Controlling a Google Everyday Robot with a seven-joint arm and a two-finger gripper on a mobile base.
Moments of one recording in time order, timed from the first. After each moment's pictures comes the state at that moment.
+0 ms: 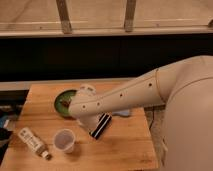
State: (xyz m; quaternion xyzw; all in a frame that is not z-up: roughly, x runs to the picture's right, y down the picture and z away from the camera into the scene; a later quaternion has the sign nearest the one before) arm -0.082 0.202 0.717 -0.25 0.18 0.59 0.75
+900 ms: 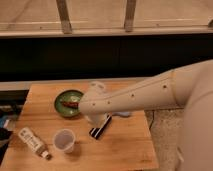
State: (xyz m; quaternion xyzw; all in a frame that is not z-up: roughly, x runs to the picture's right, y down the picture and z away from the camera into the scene) arm -0.031 0.172 0.721 -0.22 0.18 0.66 0.70
